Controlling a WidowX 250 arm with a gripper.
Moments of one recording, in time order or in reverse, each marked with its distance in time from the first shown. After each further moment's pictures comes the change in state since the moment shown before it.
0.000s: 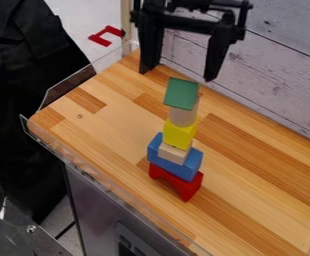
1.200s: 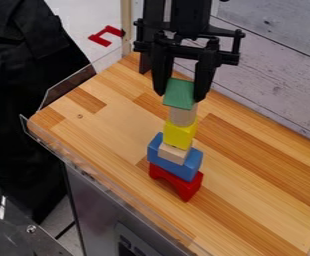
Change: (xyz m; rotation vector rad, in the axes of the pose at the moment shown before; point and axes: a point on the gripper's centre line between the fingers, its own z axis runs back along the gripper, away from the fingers) arm 0.007 -0.002 -0.025 -0.015 0.066 0.010
